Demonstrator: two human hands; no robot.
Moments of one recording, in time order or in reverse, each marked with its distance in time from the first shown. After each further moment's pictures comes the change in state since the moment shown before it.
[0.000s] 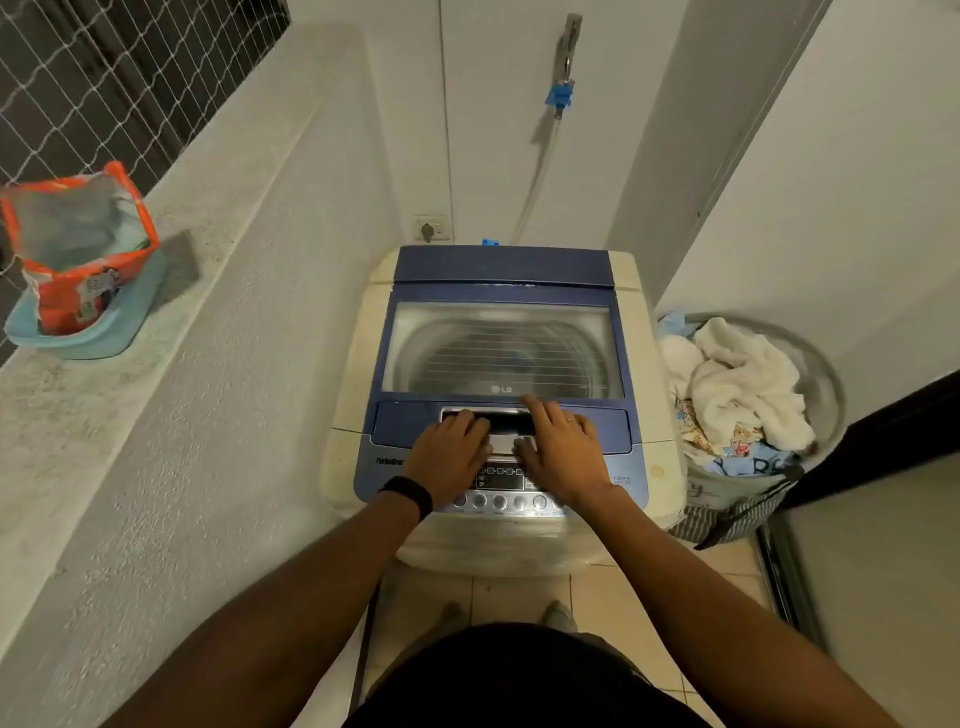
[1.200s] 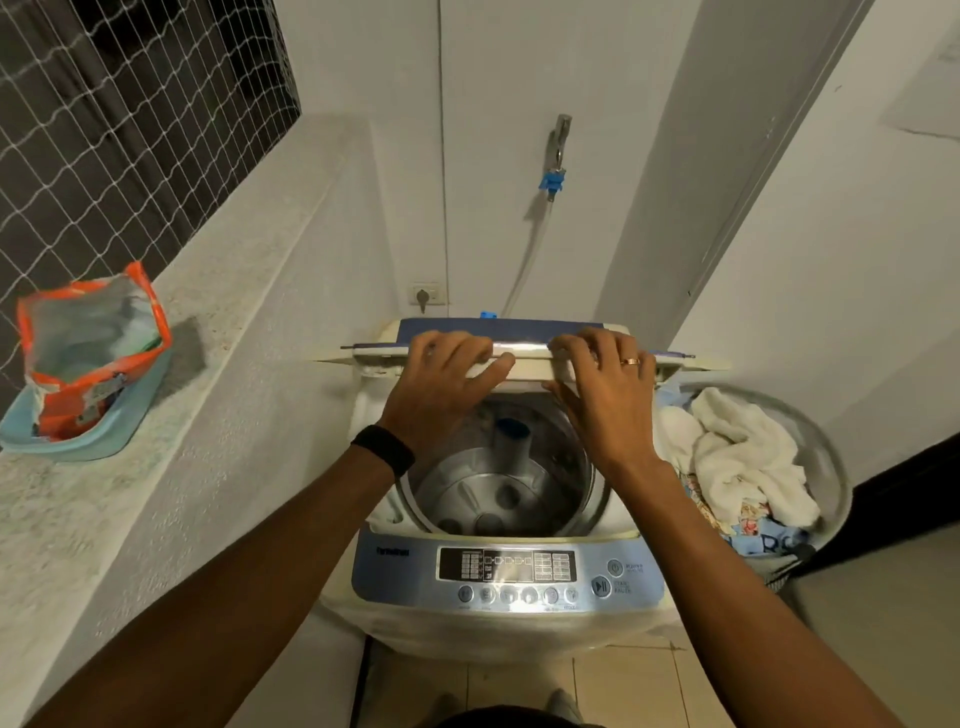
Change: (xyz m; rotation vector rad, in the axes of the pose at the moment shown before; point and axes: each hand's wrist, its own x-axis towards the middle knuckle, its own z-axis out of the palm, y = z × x) left_hand 0.104 -0.035 -0.157 0.462 0.673 0.322; right_hand 0.083 -0.027 -0.144 -0.156 0.587 -0.081
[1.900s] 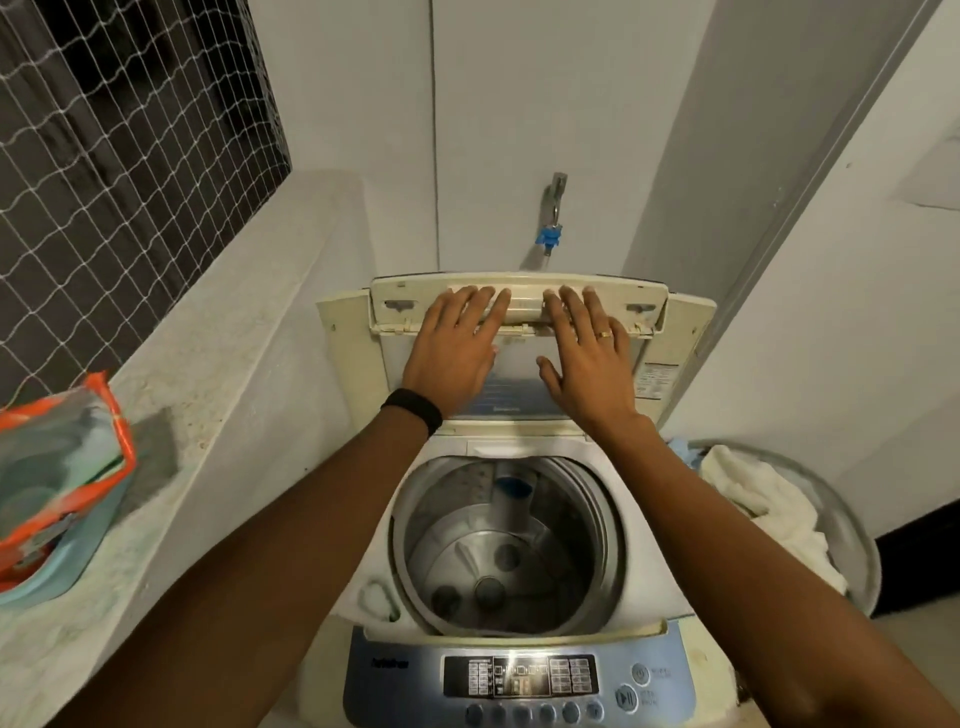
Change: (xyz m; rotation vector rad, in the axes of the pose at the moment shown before) left_hand 0.112 -0.077 0.073 0.011 -0.216 -0.168; right_hand 0.139 0.030 0.067 -0.145 -0.075 -0.028
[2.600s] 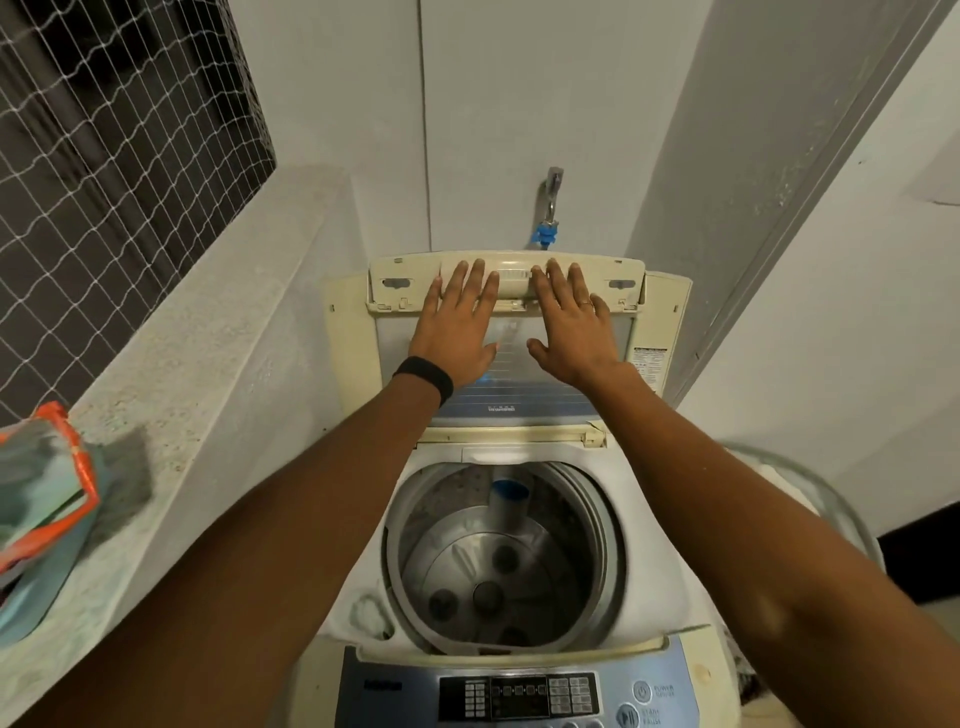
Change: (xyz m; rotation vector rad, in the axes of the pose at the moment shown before) left_hand 0.050 -0.008 0.025 -0.001 -0.298 -0.075; right_hand 0.069 0.010 0.014 0.019 -0.290 0.027
